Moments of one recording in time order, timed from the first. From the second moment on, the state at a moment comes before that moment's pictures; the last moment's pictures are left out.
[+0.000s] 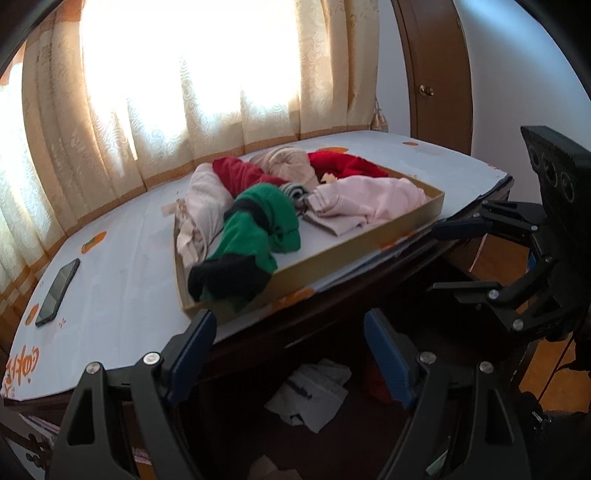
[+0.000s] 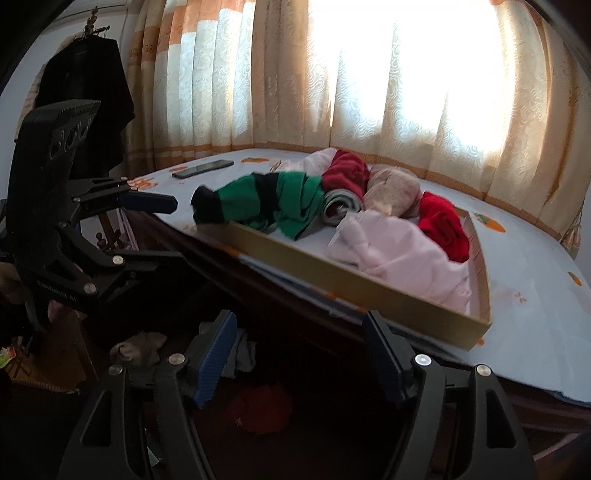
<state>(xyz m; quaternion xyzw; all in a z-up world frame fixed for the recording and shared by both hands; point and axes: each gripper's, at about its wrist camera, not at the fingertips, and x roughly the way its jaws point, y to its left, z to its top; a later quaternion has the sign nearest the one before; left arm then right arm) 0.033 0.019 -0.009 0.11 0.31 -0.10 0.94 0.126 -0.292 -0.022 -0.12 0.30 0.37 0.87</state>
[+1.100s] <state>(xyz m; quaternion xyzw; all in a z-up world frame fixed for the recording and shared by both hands) -0.009 0.069 -0.072 0.08 0.45 -0.08 0.89 0.102 -0.199 -0.099 -0.19 0.48 0.49 0.70</state>
